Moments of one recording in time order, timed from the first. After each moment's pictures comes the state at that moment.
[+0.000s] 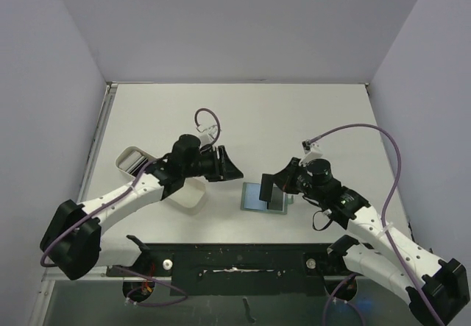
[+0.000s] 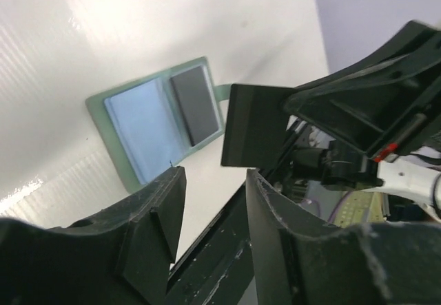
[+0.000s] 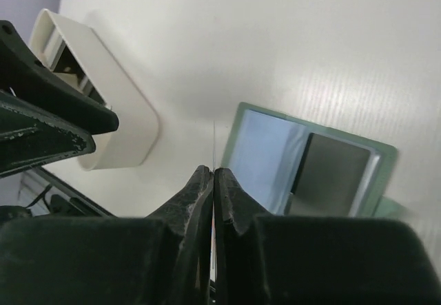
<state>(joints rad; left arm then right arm) -0.66 1.26 0.77 0.04 0.43 -0.80 0.61 0.80 0.54 -0.21 -0.05 0.74</state>
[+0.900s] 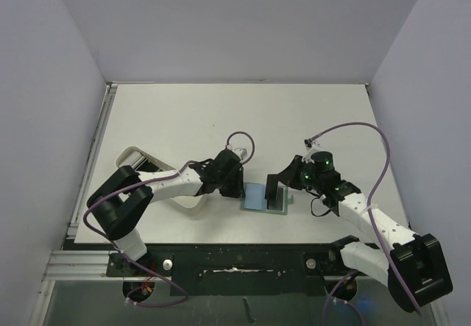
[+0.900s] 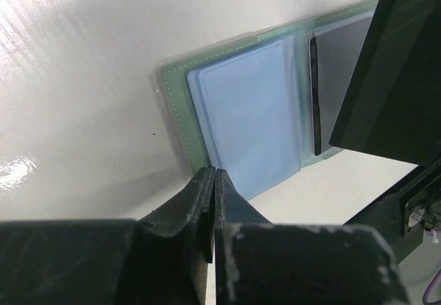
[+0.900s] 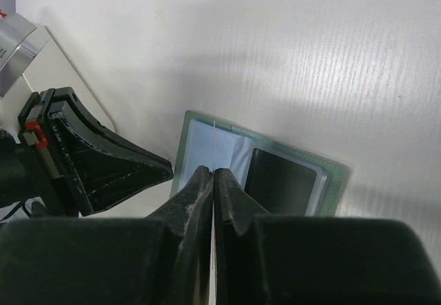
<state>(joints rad) -0.86 1.68 0.91 -0.14 0.13 -0.68 0.37 1.03 0.48 -0.06 -0.27 0.64</state>
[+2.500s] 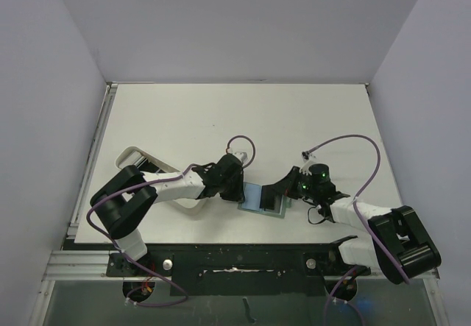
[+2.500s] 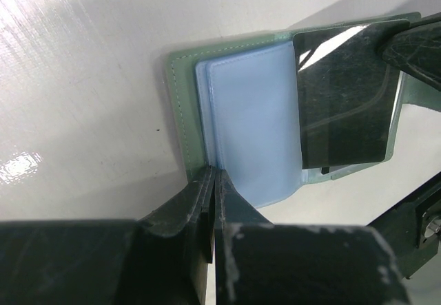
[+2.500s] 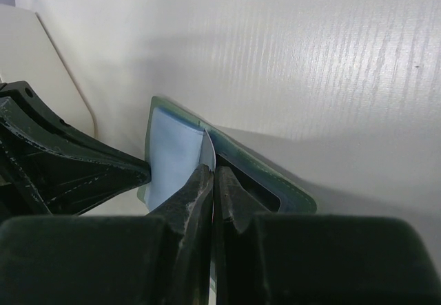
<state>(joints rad) -0.90 1.71 0.89 -0.12 0.08 -0.70 0.35 1.24 0.27 0.37 -0.36 0.71</state>
